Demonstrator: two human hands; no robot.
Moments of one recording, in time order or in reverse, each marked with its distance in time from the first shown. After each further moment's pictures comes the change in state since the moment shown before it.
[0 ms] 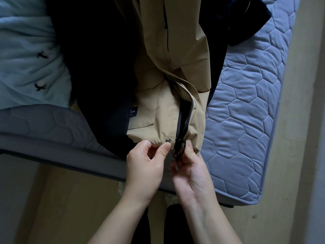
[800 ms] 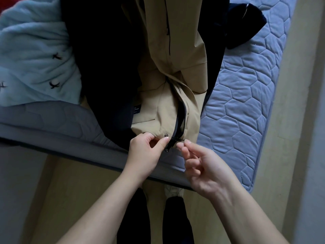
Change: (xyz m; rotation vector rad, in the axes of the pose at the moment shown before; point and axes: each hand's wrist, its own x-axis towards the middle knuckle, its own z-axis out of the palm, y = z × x) left_hand 0.012 0.002 -0.015 0.234 -0.107 0.009; right_hand -0.036 -0.052 0.003 -0.456 -0.030 0.315
